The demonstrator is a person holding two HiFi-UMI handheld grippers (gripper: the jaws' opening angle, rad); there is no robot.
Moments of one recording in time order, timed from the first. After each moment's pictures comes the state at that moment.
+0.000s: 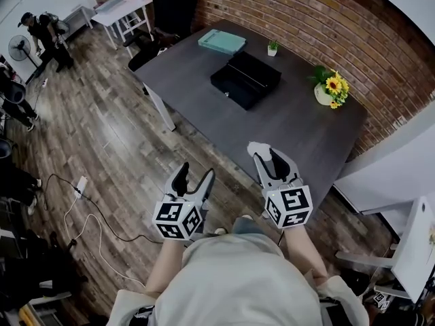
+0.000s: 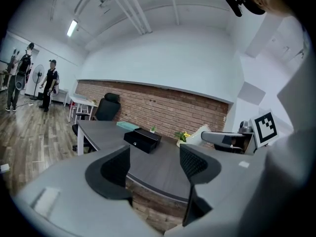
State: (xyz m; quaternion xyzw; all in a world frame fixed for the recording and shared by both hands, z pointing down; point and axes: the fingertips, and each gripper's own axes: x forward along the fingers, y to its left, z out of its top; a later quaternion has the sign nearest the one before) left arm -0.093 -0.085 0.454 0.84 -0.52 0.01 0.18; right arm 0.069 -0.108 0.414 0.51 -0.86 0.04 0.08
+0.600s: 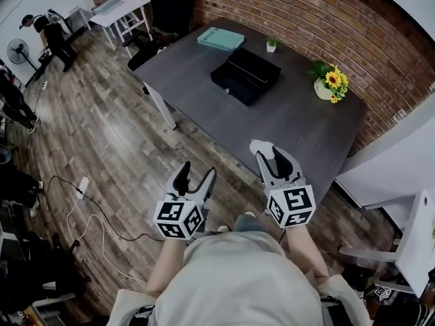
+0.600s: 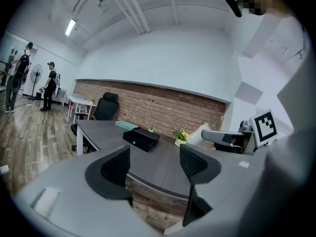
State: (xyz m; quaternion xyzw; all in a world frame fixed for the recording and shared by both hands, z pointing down) left arm -0.096 -0.073 0.456 0.84 -0.51 0.01 0.18; right arm 0.069 -0.093 0.412 0.52 -0.85 0.04 0.07
